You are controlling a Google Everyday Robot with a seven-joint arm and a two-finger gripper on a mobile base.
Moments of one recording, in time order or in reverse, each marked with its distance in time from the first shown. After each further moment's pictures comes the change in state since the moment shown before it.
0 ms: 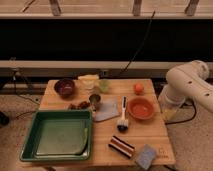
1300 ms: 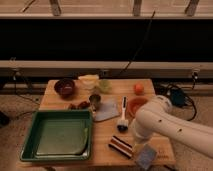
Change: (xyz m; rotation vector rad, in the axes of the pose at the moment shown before) arm -0.161 0.138 0.071 -0.118 -0.169 -0.112
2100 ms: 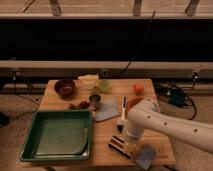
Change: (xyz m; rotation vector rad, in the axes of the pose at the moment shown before) arm -0.005 -0.014 0.059 -0.117 -0.057 0.143
